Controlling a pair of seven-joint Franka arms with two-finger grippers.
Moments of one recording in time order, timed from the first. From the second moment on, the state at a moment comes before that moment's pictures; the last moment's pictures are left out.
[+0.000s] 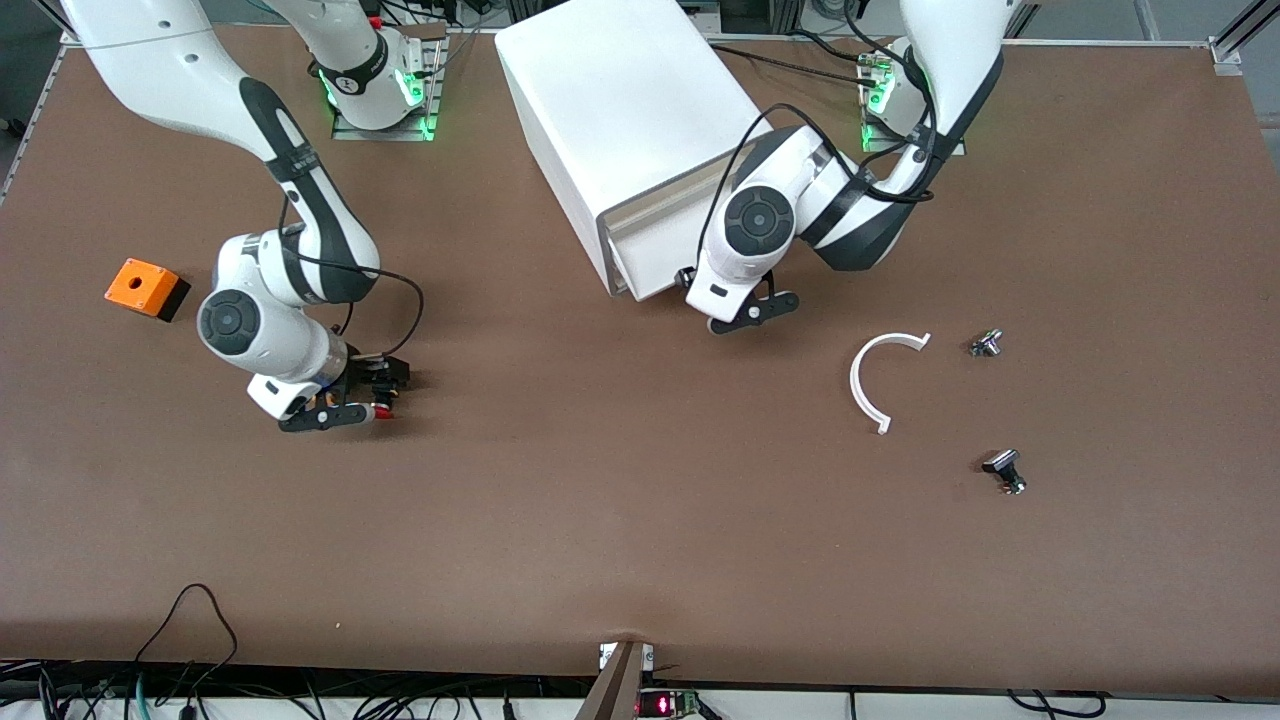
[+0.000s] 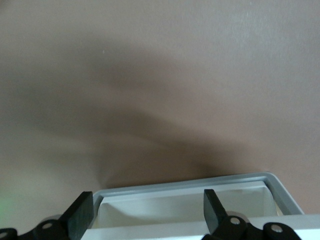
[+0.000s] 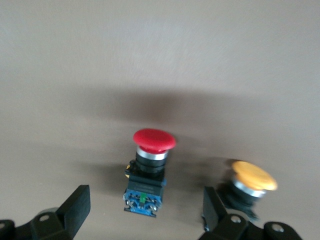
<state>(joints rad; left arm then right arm) -0.27 0.47 -0.46 -1.80 -0.02 2.00 -1.05 0.04 0.49 0.11 -1.91 -0.03 2.34 0.03</state>
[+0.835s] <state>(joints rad) -0.27 0.47 -0.53 -1.83 -0.06 2.00 -1.11 0.02 0.29 0.00 -1.68 -0.02 1.91 -0.08</state>
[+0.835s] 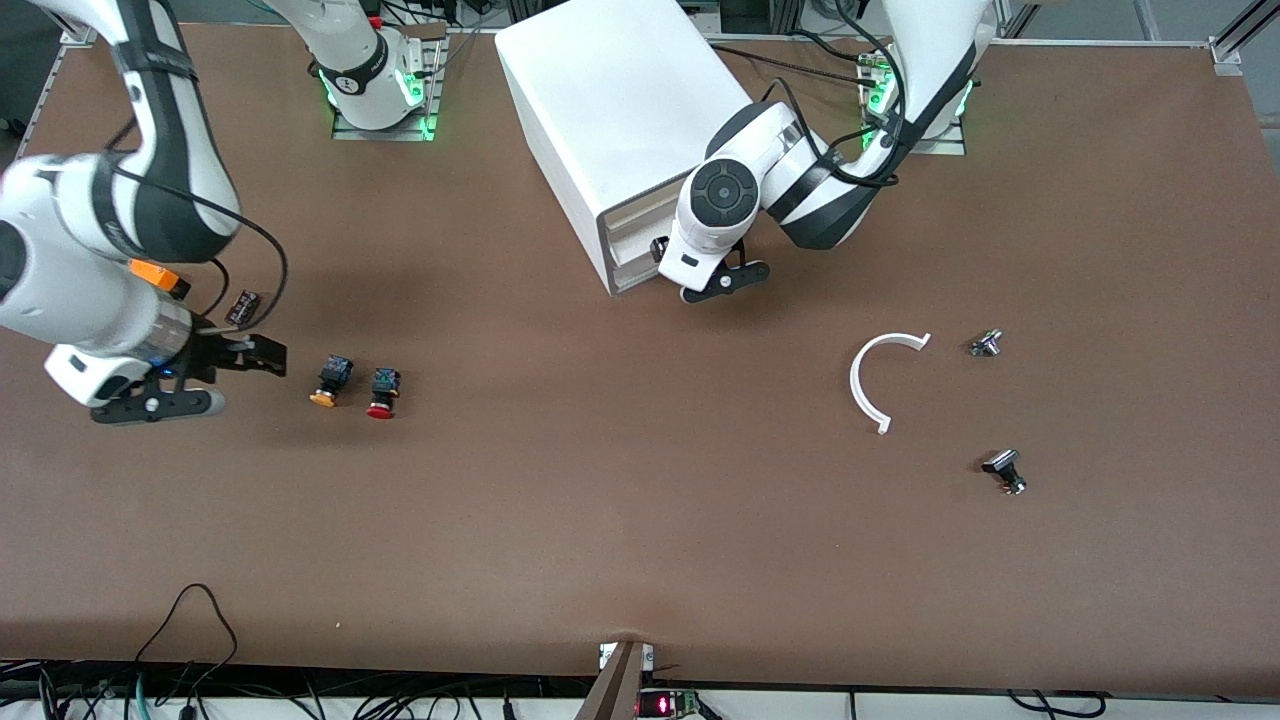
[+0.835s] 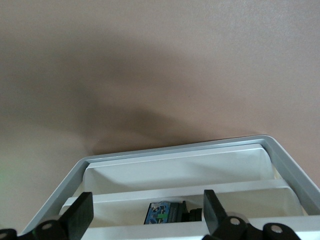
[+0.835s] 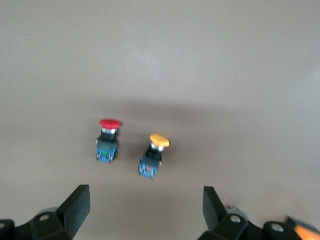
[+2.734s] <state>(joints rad) -0.07 0.44 -0.54 -1.59 0.04 1.64 -0.83 -0.08 0.06 0.10 -1.52 -0.02 1.60 -0.08</state>
